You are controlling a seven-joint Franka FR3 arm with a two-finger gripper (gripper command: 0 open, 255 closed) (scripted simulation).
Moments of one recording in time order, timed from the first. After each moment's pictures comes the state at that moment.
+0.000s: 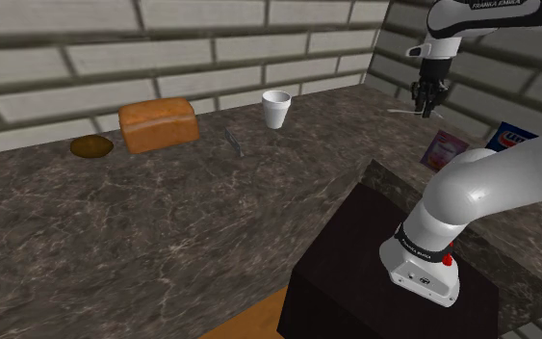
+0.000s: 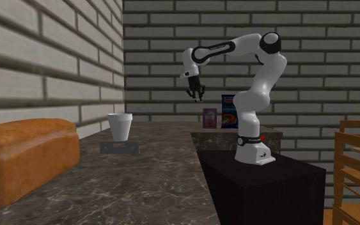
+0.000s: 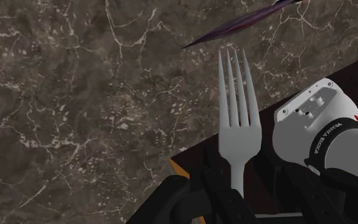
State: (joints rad) arm -0.23 -0.65 -0.62 -2.36 -0.42 1.57 -1.49
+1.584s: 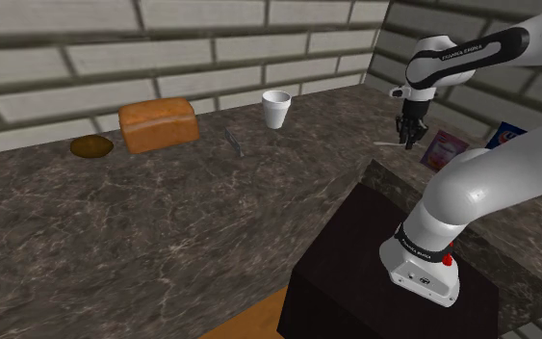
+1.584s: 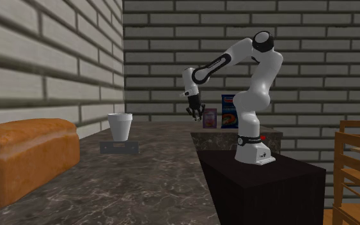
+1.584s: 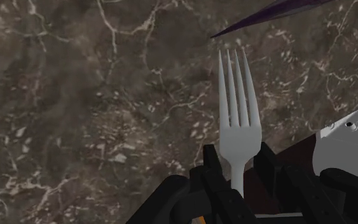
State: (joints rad) arm -0.22 -0.54 -0.76 -2.60 -0.50 1.92 -1.47
